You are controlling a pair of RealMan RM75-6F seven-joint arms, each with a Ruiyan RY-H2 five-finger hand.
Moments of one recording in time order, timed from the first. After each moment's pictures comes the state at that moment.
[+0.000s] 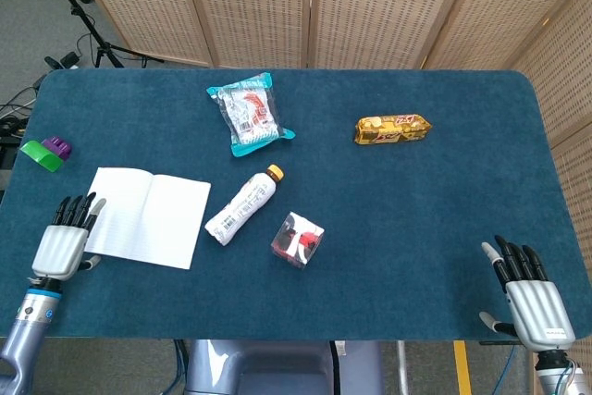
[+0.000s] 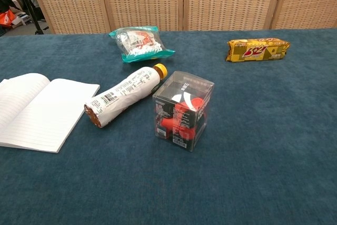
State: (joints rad) left arm -0.26 -1.60 -0.02 -0.80 1.52 1.32 -0.06; right arm 0.03 -1.02 -0.03 -1.85 -1.56 1.43 -0.23
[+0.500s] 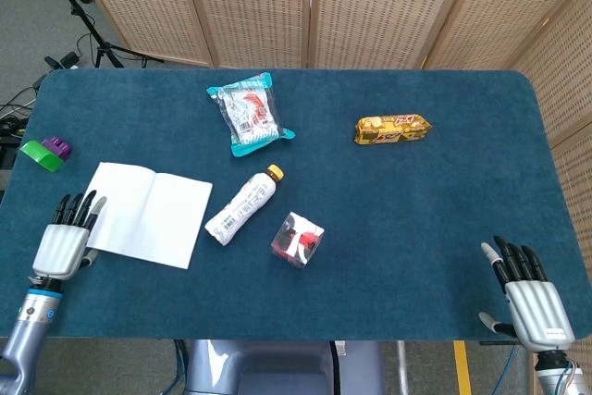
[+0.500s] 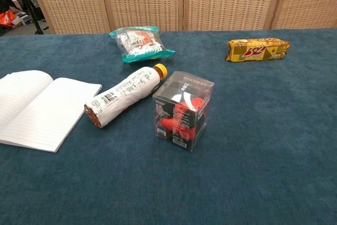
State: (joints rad) left arm -0.26 -1.63 -0.02 -0.76 1.53 1.36 -0.04; right arm 0.03 -1.02 -0.03 -1.85 -1.56 1.43 -0.23
